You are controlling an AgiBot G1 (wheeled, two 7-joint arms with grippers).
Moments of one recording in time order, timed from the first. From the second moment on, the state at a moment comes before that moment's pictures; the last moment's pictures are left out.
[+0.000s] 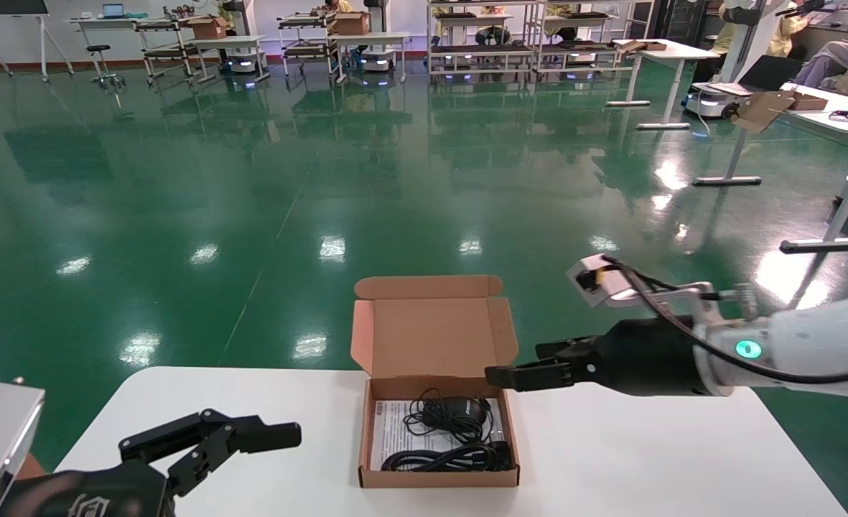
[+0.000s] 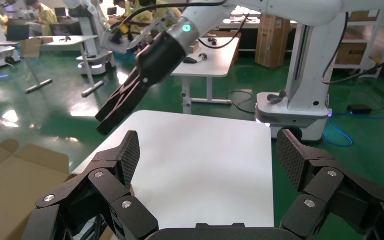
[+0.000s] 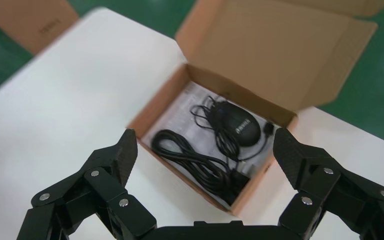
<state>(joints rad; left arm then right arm) -1.08 0.55 0.39 -1.22 0.63 1.41 -0.11 1.74 -1.07 -0.70 0.49 -1.43 -1.21 0.70</state>
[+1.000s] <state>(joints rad) -1.08 0.55 0.39 -1.22 0.62 1.41 -0.11 1.78 -1.20 -0.72 0.29 -1.48 -1.13 0.72</state>
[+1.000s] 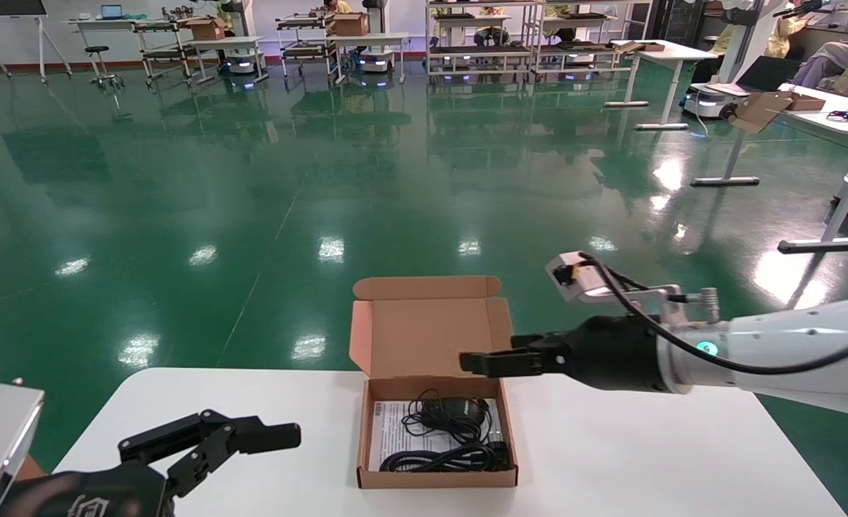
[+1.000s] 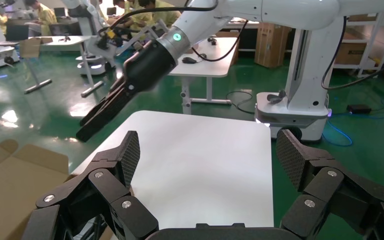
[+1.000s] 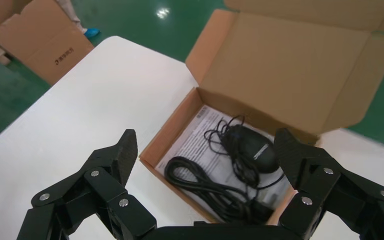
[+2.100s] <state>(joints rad) -1.08 0.55 0.39 -1.22 0.62 1.41 -0.11 1.73 -1.34 -0.86 0.14 -1.66 -0.89 1.04</state>
